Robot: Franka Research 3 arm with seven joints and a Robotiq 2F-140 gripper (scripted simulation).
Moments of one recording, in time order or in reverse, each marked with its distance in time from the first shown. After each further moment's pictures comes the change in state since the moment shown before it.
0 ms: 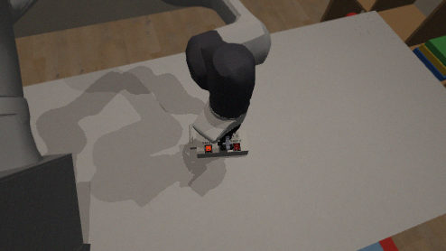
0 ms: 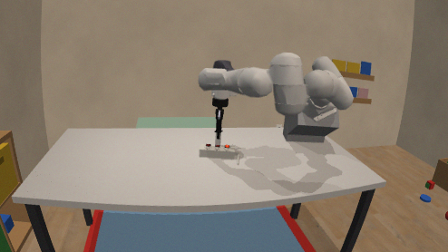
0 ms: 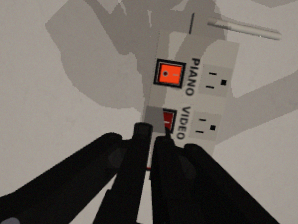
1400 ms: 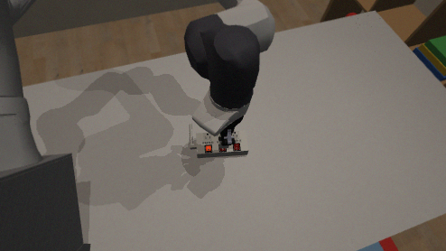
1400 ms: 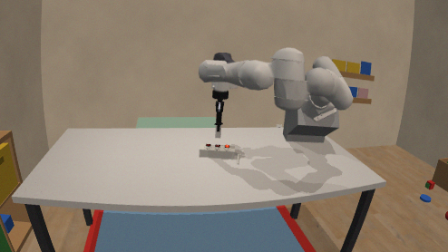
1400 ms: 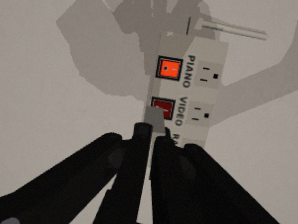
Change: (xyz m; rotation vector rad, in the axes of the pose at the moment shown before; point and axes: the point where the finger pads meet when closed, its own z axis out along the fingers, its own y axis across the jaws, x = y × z) arm -0.002 -0.001 -0.037 0.005 -0.001 -0.004
